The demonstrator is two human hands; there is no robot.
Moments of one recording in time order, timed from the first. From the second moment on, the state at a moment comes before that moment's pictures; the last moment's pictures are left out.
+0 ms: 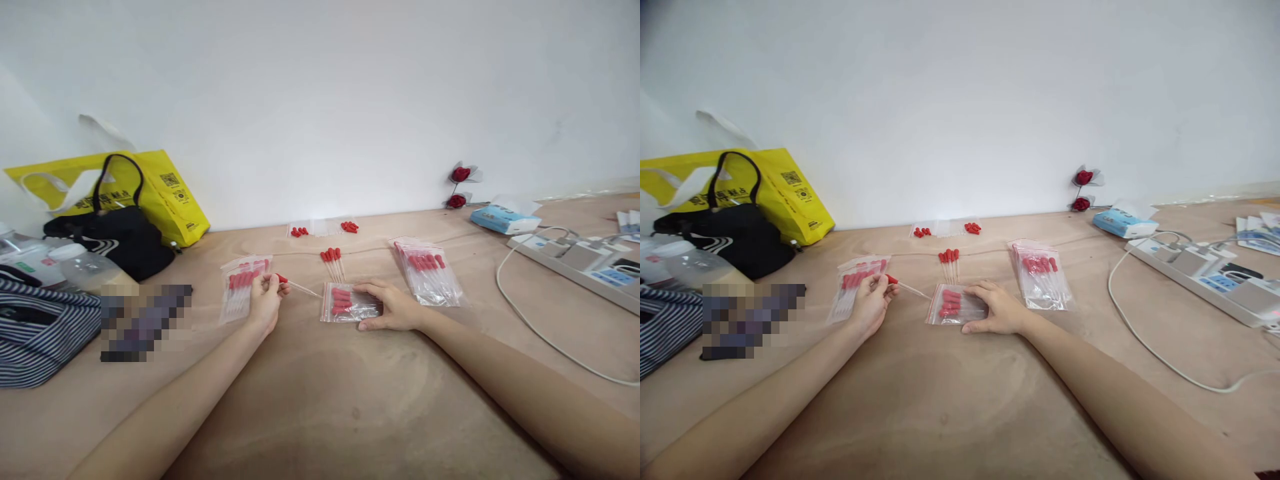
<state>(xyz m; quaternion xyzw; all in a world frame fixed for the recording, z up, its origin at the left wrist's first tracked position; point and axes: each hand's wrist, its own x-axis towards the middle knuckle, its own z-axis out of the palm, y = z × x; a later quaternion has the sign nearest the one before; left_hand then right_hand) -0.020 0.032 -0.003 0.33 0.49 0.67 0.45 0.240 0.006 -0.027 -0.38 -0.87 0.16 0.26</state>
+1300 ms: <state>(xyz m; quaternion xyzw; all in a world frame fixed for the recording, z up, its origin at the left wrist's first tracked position) 0.014 0.015 -0.018 0.63 0.50 0.41 0.43 0.240 0.006 -0.025 -0.37 -0.87 0.16 0.27</state>
